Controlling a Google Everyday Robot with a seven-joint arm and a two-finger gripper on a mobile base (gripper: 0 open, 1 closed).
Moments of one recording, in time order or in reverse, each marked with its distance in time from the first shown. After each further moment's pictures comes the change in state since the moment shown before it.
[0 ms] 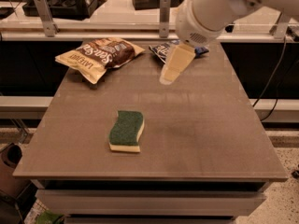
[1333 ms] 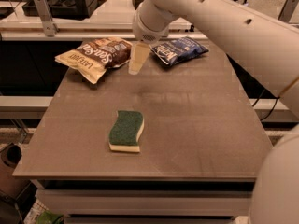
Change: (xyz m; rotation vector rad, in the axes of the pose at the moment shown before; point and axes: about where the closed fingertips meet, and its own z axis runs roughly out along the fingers) arm -0.054 -0.057 0.154 -0.042 -0.029 -0.137
